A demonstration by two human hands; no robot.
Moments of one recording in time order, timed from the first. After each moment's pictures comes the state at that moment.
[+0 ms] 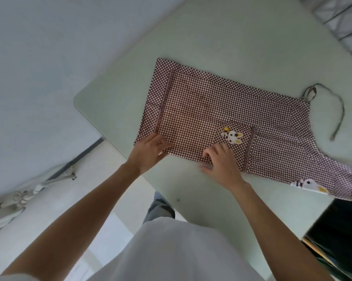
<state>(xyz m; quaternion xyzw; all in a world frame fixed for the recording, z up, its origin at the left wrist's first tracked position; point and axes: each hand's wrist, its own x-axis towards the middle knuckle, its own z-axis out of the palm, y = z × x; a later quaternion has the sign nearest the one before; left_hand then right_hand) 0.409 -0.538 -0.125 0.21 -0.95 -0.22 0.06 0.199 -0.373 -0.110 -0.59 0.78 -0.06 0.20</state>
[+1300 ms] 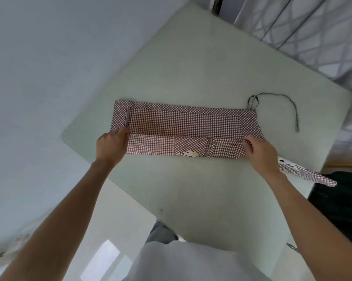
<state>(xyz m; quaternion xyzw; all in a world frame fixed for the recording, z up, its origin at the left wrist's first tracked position) 0.382 -0.572 -0.064 0.39 -0.91 -0.09 0.05 0.062 -0.283 -0.071 -0.43 0.89 -0.16 0.05</state>
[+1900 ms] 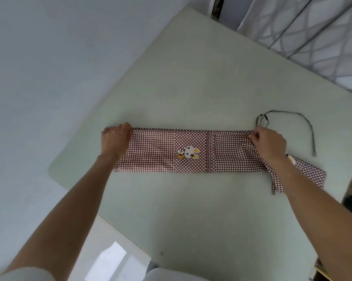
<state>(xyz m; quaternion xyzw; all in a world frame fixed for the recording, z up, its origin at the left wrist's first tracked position) 0.287 -0.673 -0.109 0.42 -0.90 -0.10 -0.03 -0.041 -0.379 -0.103 -0.32 0.94 -0.03 0.11</state>
